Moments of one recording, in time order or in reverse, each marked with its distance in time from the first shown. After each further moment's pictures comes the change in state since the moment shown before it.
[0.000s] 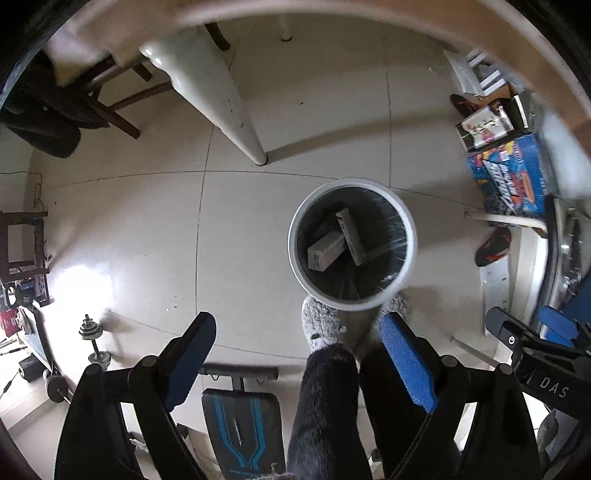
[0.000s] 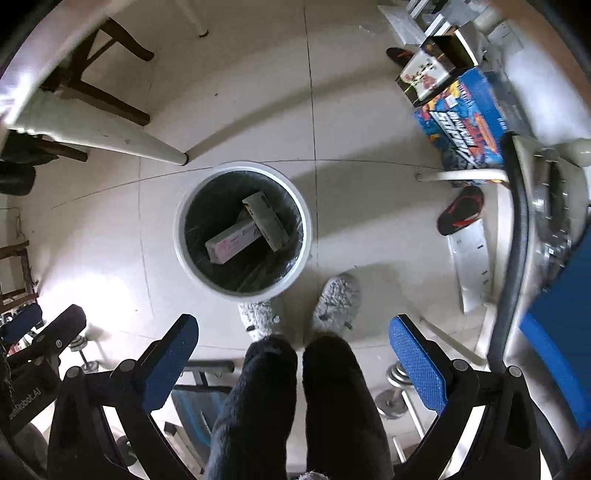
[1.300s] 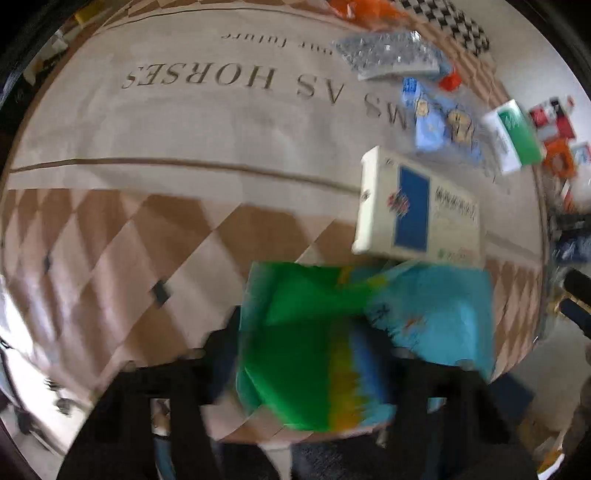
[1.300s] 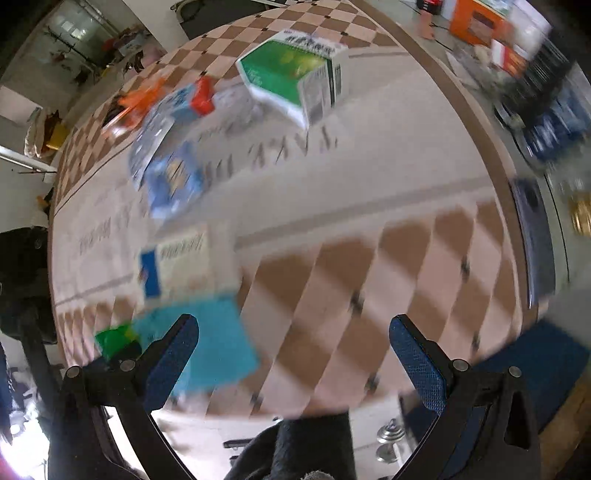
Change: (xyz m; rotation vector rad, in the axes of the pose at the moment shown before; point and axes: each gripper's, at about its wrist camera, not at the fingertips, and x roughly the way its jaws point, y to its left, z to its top) left arm -0.181 -0.169 0.261 -0.032 -0.160 -0.271; right arm -0.334 -0.242 0.292 0.197 -0.255 0.123
